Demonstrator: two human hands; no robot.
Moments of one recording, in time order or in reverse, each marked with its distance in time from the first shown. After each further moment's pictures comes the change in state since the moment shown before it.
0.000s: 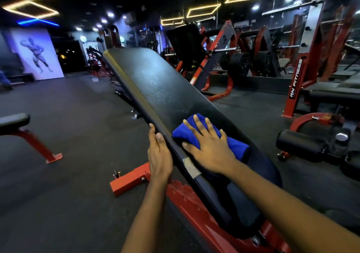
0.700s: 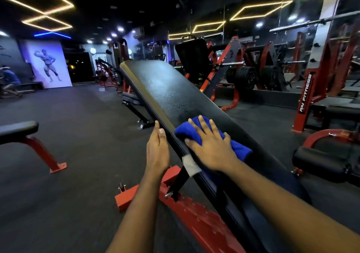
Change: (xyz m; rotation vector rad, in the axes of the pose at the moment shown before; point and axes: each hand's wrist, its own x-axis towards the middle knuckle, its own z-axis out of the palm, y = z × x) left_hand 0.078 -0.003 -0.037 0.024 -0.055 0.101; right_hand 0.061 -0.037 0.005 0.046 0.018 0.053
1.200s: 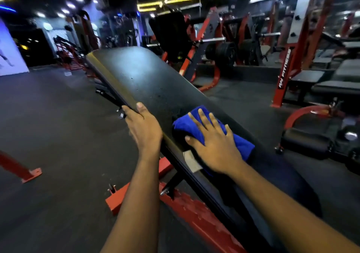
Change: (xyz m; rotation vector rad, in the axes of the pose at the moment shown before) left_hand 0.110 0.037 0.020 0.056 0.146 -0.262; right_hand 0.044 0.000 -0.002 0.009 -0.005 0.141
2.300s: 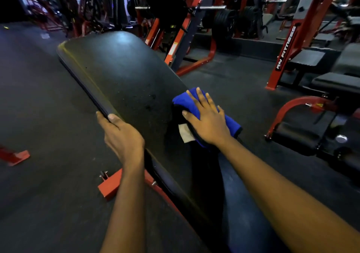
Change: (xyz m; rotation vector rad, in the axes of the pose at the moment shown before) left_hand 0.039 0.019 0.015 0.015 0.166 -0.226; right_hand 0.132 0.042 -0.013 0.075 -0.016 0.029
